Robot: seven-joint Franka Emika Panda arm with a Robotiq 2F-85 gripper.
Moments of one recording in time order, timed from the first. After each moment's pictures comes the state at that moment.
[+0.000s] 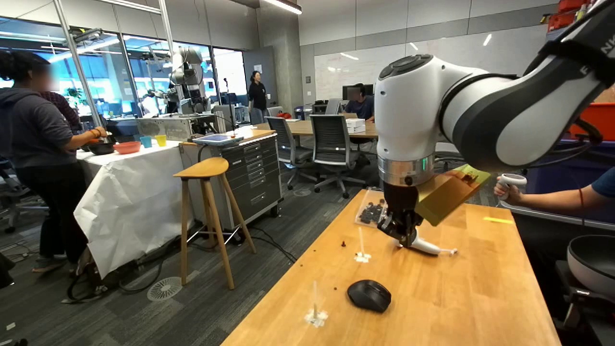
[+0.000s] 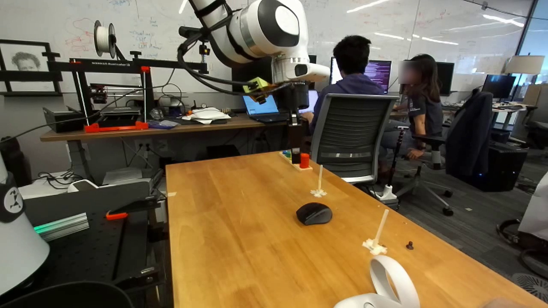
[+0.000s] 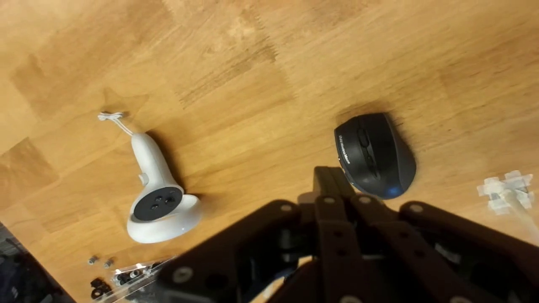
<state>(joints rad) 0.11 0.24 0.04 -2.22 -0.44 2.36 0.95</state>
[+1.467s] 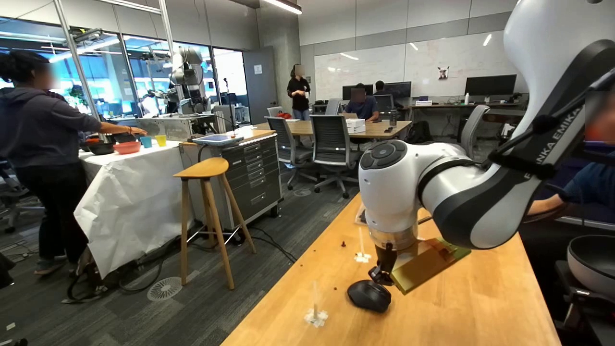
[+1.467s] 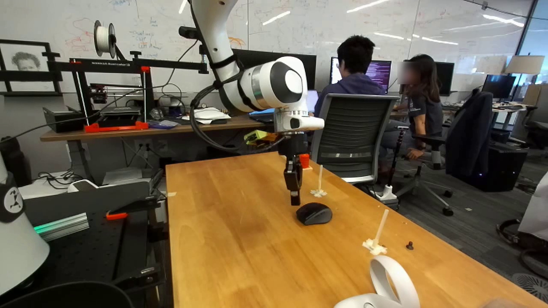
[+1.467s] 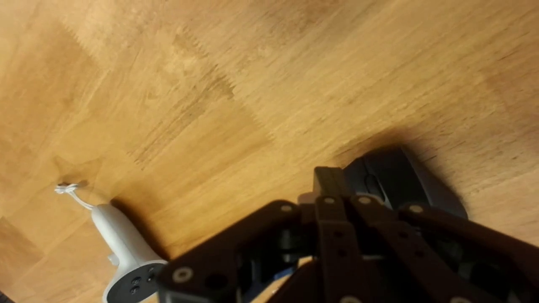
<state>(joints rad) 0.21 0.53 -0.06 -2.12 -0.52 2.49 1.26</state>
